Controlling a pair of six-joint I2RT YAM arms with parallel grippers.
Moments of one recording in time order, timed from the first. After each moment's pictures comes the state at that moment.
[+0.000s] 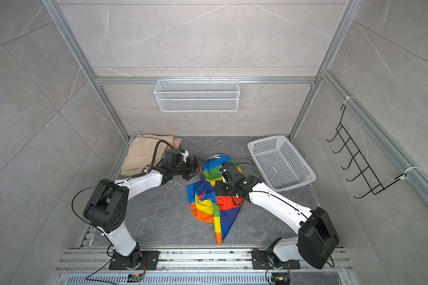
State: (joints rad) left arm -0.47 1.77 1.10 0.06 0.50 -1.03; right arm 0.68 1.38 1.02 -0.58 -0.04 0.54
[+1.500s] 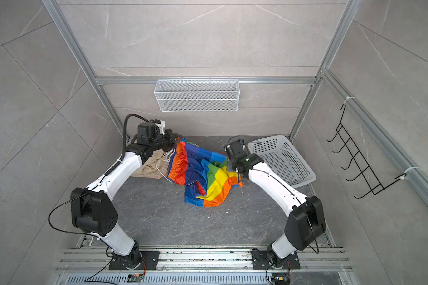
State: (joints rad) left arm -0.23 1.66 1.50 -0.26 0.46 -0.87; right arm 0.49 1.58 1.51 -0.79 0.31 0.48
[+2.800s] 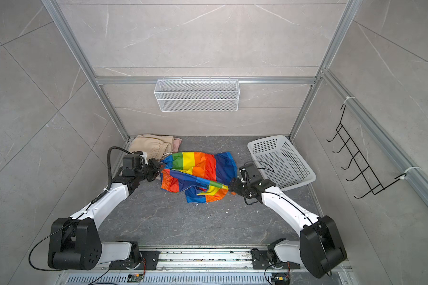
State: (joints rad) left arm -0.09 1.33 0.84 -0.10 0.42 -0.89; right arm 0.44 1.27 0.79 -0.43 -0.15 0.77
